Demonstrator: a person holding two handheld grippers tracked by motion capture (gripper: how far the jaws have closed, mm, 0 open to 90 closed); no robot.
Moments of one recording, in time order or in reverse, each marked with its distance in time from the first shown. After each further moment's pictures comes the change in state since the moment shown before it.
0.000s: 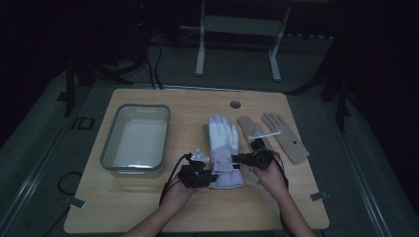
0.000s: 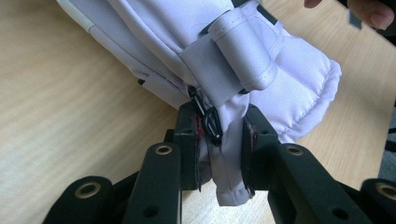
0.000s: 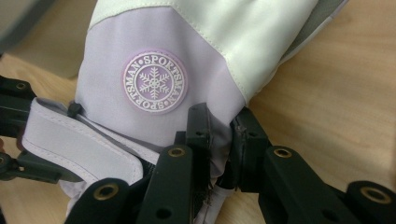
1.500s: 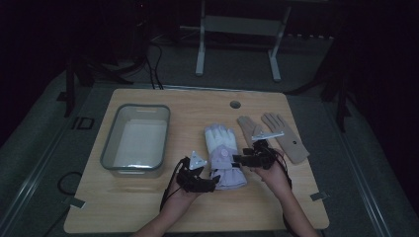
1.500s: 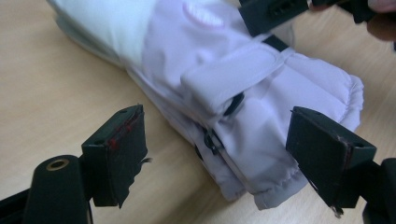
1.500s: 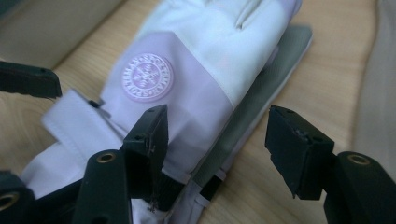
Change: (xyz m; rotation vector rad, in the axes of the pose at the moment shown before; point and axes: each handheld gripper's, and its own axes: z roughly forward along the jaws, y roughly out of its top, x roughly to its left) left arm -0.011 -0.019 0.010 -0.108 0.174 -0.005; right arm -0.013 -0.009 0.005 -0.038 -0.069 -0.093
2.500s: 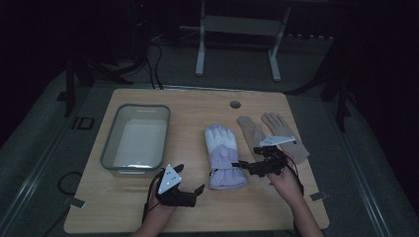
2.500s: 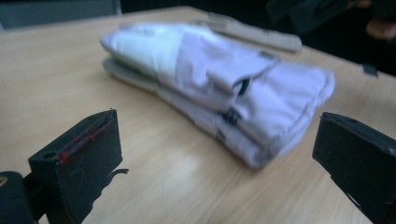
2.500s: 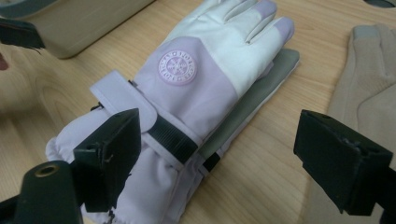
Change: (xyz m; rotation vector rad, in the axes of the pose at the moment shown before) left arm 0.019 -0.049 -0.049 -0.345 -0.015 0.112; right arm 0.014 -0.005 -0.045 -0.072 -0.015 -0.147
